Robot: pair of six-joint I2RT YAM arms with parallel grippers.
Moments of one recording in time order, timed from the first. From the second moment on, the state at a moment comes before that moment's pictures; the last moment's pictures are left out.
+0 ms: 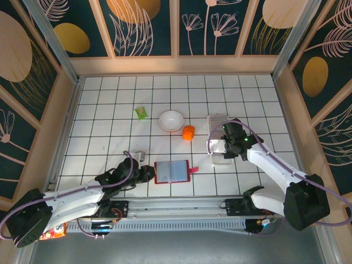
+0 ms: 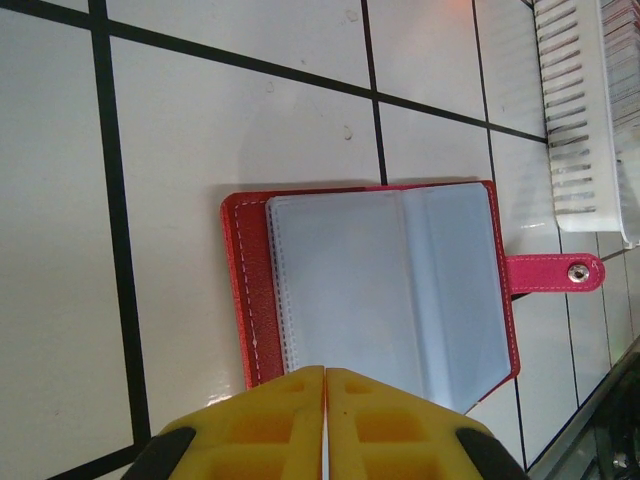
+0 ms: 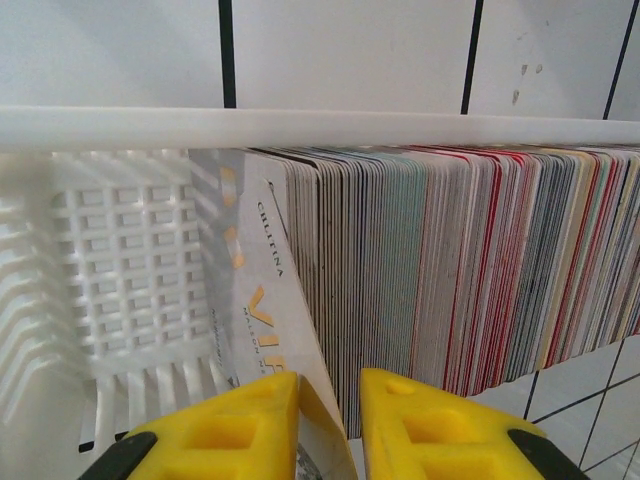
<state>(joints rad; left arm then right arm) -0.87 0.90 0.11 0.13 0.09 -1.01 0.44 1.15 0.69 -0.63 0.08 -1.27</state>
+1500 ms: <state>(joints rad) -0.87 0.81 0.17 -0.03 -0.02 -0.97 0.51 1.03 0.76 -0.92 0.09 -1.20</state>
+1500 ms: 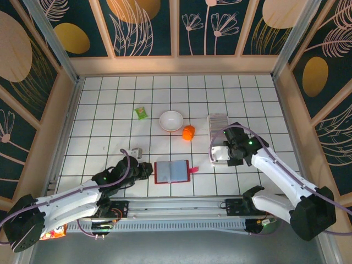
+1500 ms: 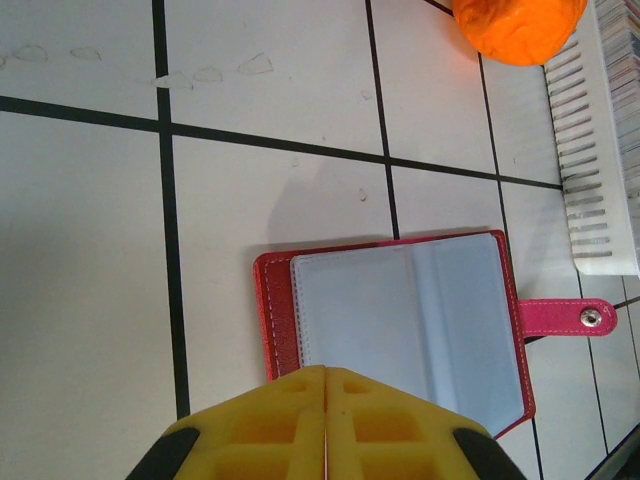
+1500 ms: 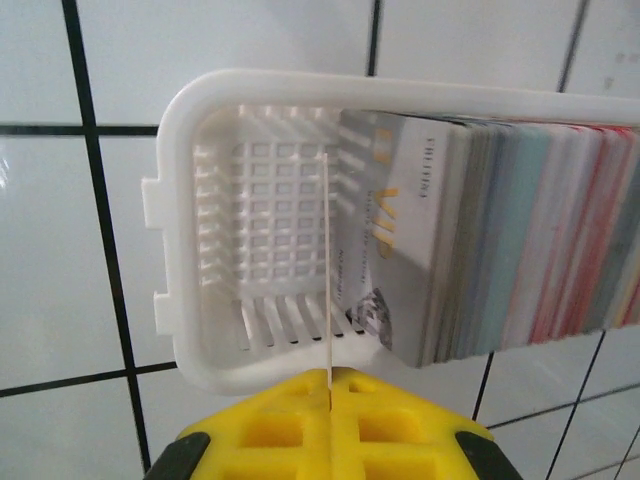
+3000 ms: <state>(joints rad) -0.87 1.01 0.21 0.09 0.12 -1.03 1.23 1.32 0.44 0.20 0.21 1.28</state>
